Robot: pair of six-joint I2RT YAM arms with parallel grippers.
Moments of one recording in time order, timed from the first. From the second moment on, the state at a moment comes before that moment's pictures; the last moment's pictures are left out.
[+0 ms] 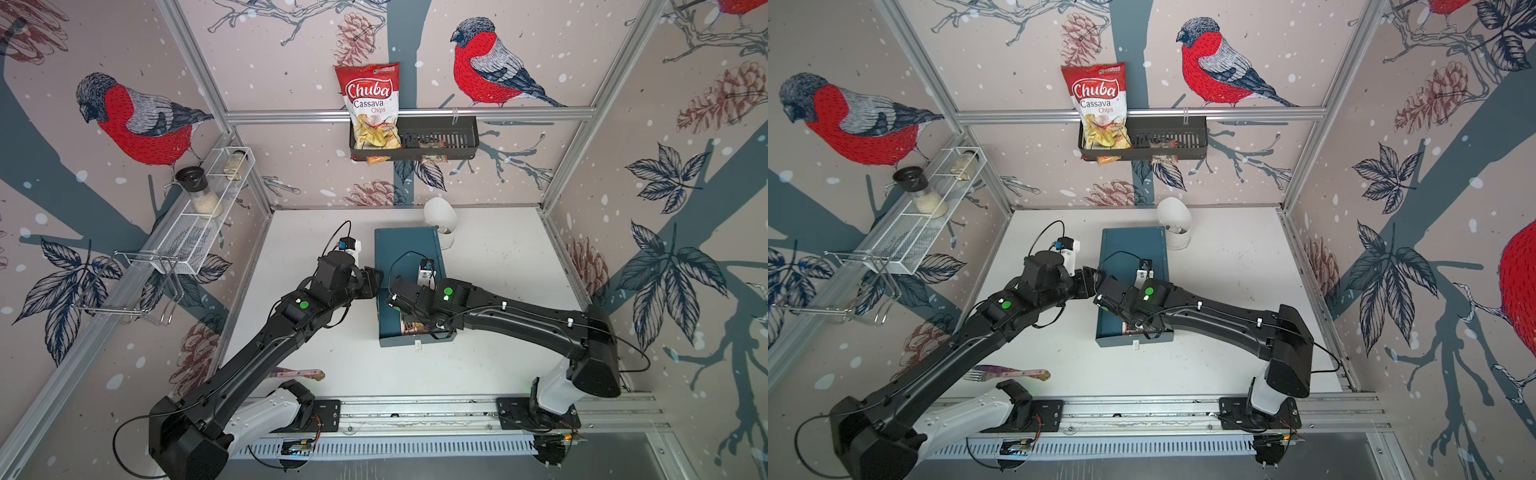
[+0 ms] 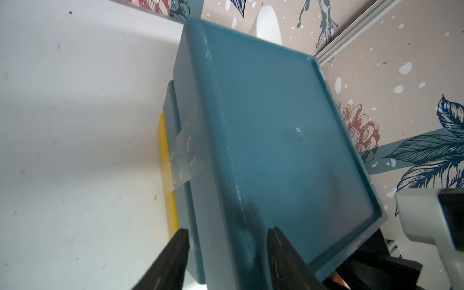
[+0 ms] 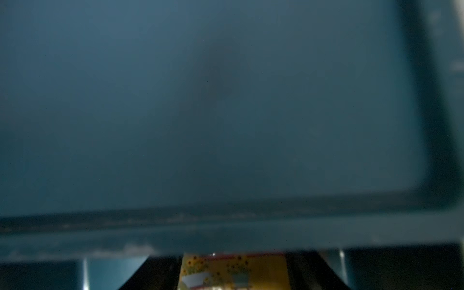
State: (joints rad) left arm -0.59 1.04 0.90 -0.46 0.06 -0.58; right arm 1.23 1.66 1.47 -1.04 0.49 1.10
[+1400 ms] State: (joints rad) left arm -0.59 1.01 0.82 -0.34 0.09 -0.59; right arm 1.17 1.70 1.48 -0.90 0.41 1.05
